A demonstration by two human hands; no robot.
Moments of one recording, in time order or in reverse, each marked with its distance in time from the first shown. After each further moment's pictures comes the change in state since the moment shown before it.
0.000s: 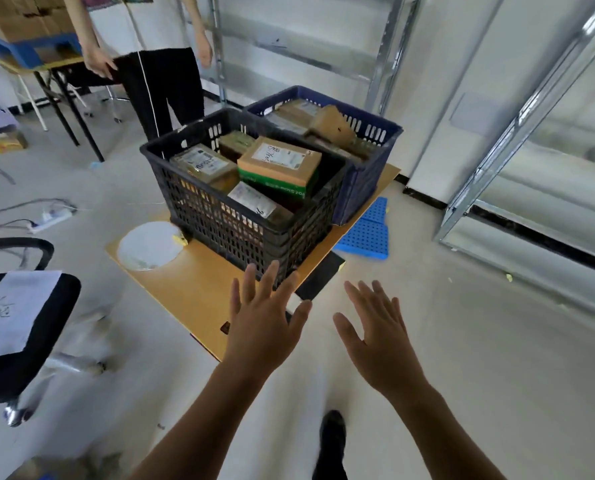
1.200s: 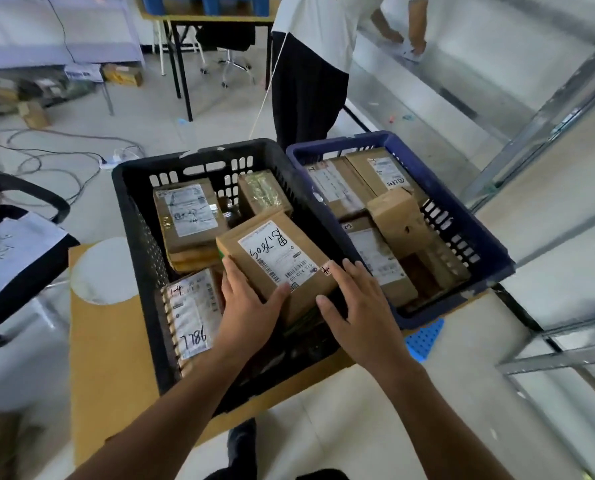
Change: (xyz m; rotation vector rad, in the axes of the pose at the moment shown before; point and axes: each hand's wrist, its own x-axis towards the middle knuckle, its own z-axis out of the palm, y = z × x) left_hand 0.369 -0.010 0.069 -0.820 0.258 -0.862; right_hand 0.471 0.049 -0.032 0.019 -0.297 -0.466
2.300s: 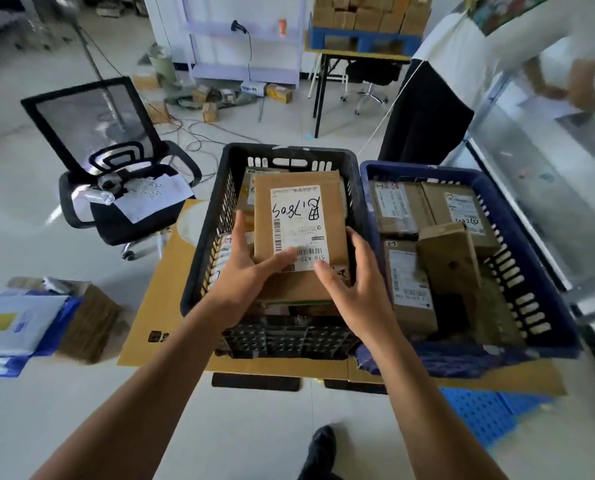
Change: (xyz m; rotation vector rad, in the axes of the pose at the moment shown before) left_hand -0.090 0.051 -0.016 -0.653 0.176 0.110; right_hand 0.005 -0.003 -0.047 0.667 -0.182 -0.331
